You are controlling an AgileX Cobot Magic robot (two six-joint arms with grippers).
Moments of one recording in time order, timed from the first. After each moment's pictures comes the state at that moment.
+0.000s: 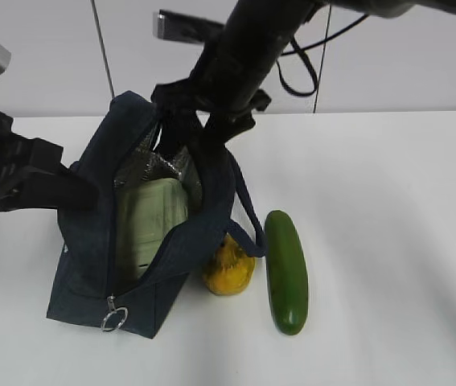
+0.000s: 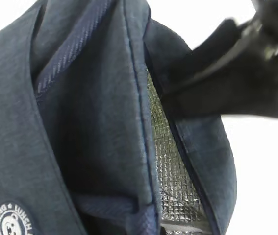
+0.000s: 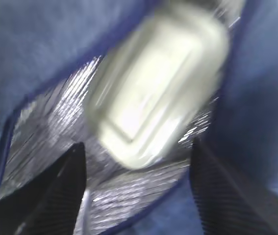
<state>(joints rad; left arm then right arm) -0.20 1.32 -0.81 -0.90 0.76 0.67 0.46 2.15 -2.00 0.48 1.21 -0.24</state>
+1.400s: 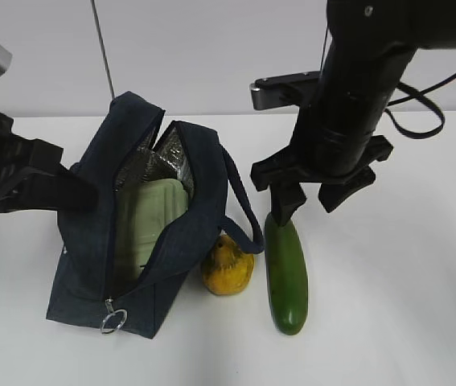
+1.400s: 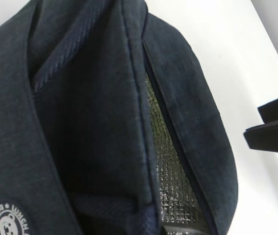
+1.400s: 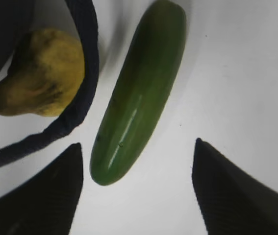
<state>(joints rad) -0.20 1.32 -0.81 -0.90 0.77 0.67 0.46 1.81 -1.44 0.05 1.09 0.11</state>
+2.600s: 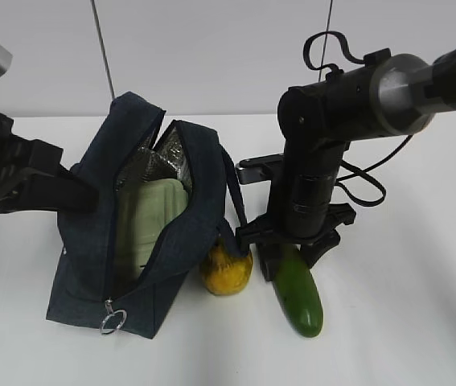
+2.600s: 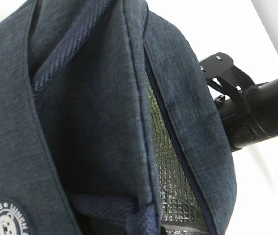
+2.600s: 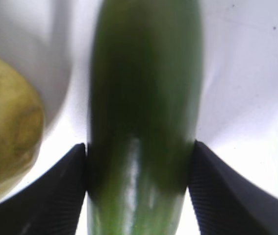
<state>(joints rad) -0.20 1.32 -0.81 -0.90 0.78 0.67 0.46 2.10 -1.44 0.09 0.96 0.14</state>
